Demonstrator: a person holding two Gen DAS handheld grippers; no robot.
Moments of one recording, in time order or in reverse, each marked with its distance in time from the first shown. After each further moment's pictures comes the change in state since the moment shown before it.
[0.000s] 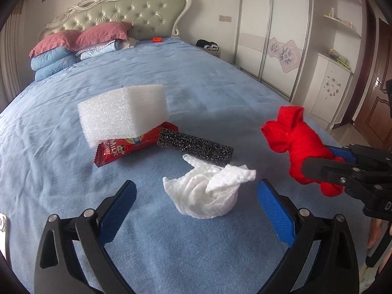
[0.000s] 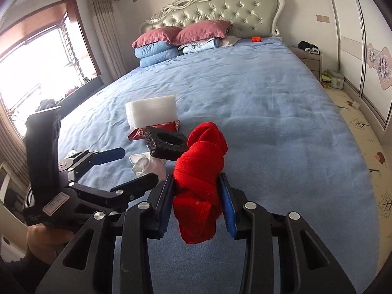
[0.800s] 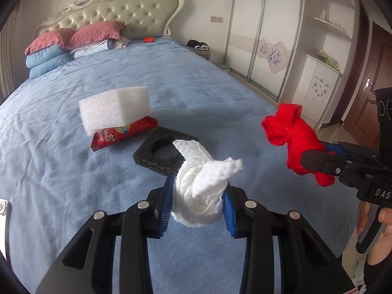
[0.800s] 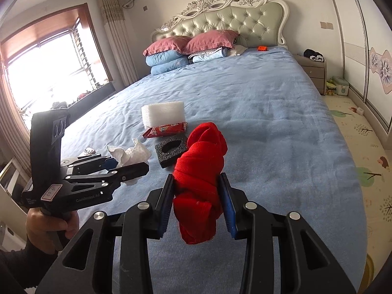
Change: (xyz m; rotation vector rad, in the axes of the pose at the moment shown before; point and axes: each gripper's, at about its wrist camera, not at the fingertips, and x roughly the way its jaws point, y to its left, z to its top) left arm -0.055 -0.023 -0.014 -0.004 -0.011 -0.081; right arm -0.055 -0.008 -0.021 -0.028 -0.062 0.054
